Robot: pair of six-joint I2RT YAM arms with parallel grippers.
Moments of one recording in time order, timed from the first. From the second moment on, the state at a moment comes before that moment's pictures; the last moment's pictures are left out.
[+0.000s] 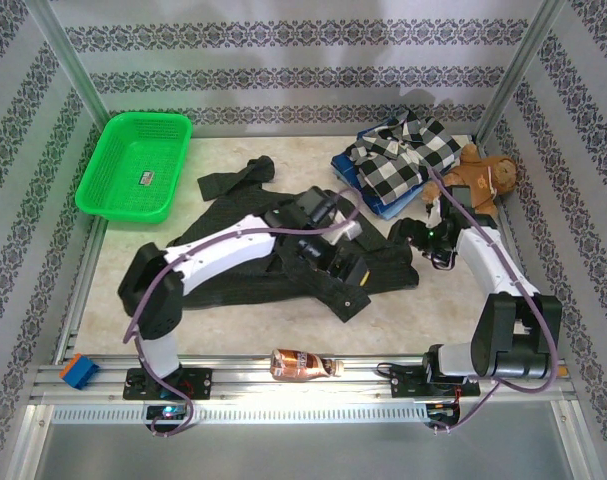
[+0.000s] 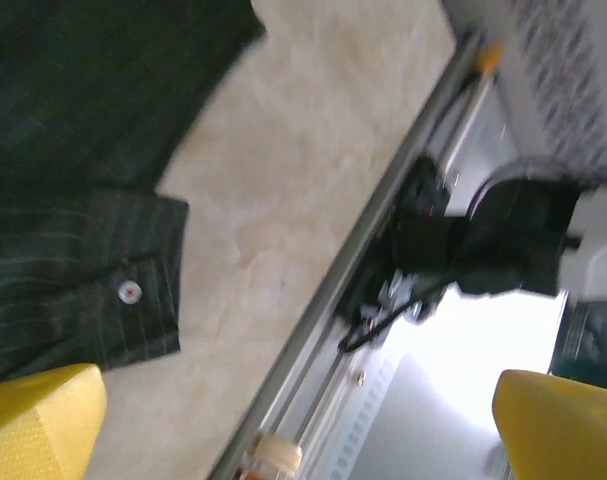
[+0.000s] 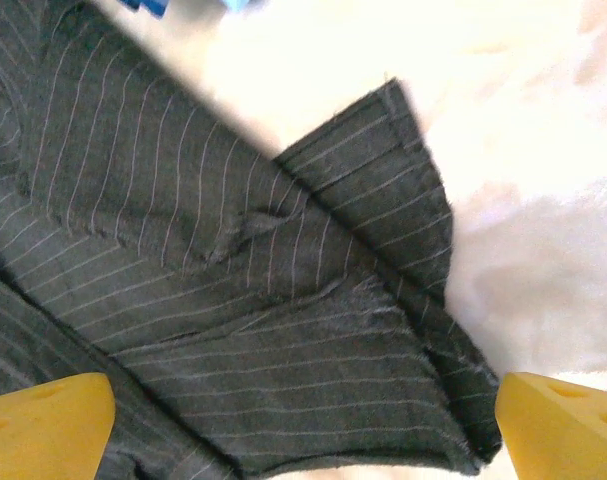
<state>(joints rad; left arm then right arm) -0.79 1.77 1.47 -0.64 0.66 -0.42 -0.07 1.36 0.92 -0.76 -0.34 0.36</state>
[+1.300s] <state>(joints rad) -0.29 1.47 1.05 -0.57 0.21 -0.63 0.50 1.67 0.89 -0.95 -0.30 0.63</state>
